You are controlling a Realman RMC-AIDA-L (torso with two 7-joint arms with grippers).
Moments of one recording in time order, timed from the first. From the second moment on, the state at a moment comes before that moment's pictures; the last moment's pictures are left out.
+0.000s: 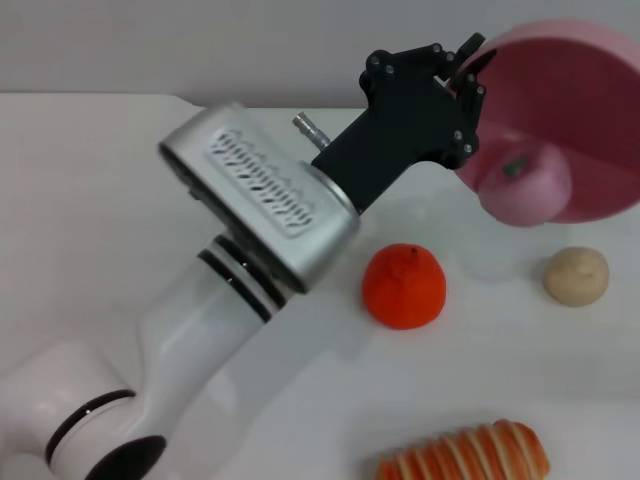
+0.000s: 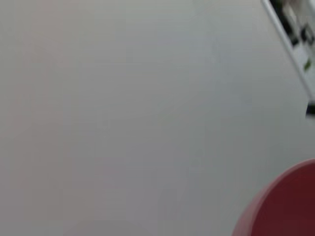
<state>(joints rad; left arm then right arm) -0.52 -2.07 2.52 0.88 -0.68 0.90 0.40 0.34 2.06 -0.65 -0.40 -0.55 -1.53 0.75</state>
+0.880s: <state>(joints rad) -0.57 -2.07 2.50 0.77 -0.55 0.97 0.11 0.34 2.06 -0.68 -0.40 -0.56 -1.52 0.75</state>
